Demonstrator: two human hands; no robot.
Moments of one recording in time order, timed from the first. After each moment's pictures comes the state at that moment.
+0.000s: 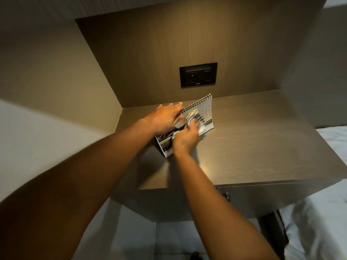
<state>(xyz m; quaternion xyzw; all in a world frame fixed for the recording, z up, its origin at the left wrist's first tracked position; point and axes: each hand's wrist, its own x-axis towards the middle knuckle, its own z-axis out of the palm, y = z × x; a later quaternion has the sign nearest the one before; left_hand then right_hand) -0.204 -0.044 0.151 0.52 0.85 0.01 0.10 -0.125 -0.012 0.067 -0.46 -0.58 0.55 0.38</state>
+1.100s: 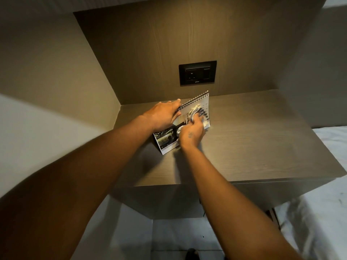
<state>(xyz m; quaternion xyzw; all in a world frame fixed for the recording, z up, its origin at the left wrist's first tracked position) -0.202 -0.028 0.146 0.54 0.84 0.04 0.06 -0.100 0.031 0.077 -0.43 -0.63 0.55 0.34</state>
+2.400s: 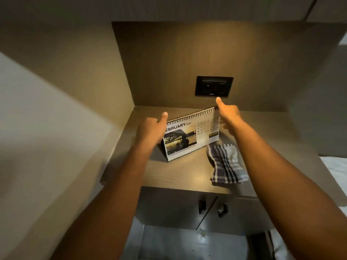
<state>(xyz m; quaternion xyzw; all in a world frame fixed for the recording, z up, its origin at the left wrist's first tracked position) -0.196 -0.110 0.120 0.11 0.92 0.37 0.08 -0.110 0.127 0.143 -0.46 -0.69 0.54 0.14</state>
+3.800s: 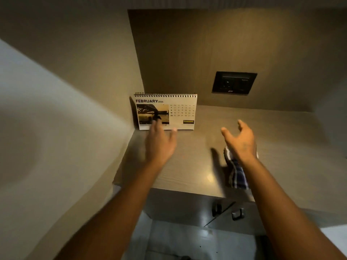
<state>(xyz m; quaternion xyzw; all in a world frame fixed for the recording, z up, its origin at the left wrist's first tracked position) -0.208 -0.152 0.067 0.12 0.93 0.34 -0.02 -0.096 0.070 0.079 -0.40 -0.79 0.42 0.19</state>
